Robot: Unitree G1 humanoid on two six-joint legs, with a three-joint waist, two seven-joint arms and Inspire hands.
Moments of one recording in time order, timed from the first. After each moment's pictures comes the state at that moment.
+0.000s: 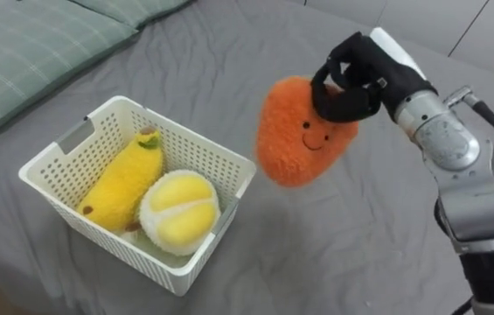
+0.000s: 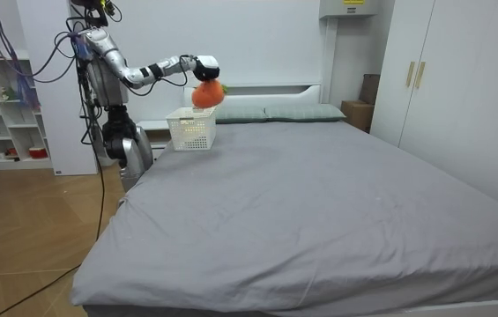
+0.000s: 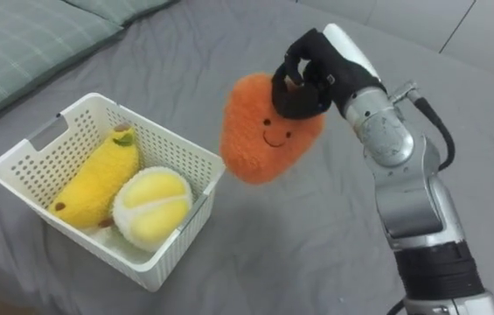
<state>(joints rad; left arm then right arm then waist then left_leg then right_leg) 0.20 0.19 0.23 0.95 0.47 0.20 0.11 -0.45 -0.40 0.09 0.00 -0.38 0.22 0.30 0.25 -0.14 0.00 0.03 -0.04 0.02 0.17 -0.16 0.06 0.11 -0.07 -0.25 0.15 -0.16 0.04</state>
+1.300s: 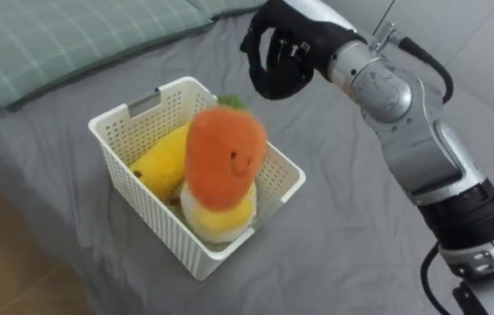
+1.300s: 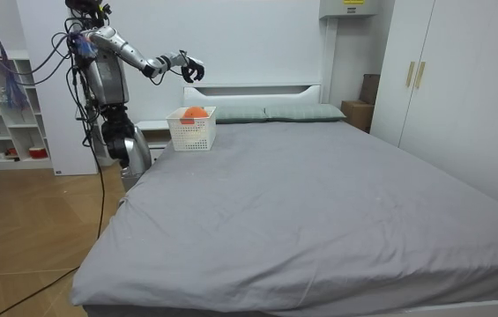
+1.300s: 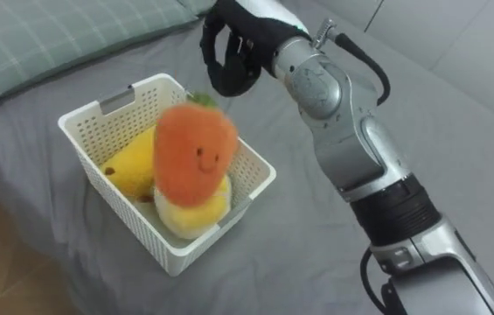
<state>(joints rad) 0.13 0.22 0.21 0.94 0.52 0.28 0.10 -0.69 -0.37 0.39 0.09 -0.44 0.32 0.36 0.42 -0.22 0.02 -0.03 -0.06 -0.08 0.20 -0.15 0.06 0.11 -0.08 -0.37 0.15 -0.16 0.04</state>
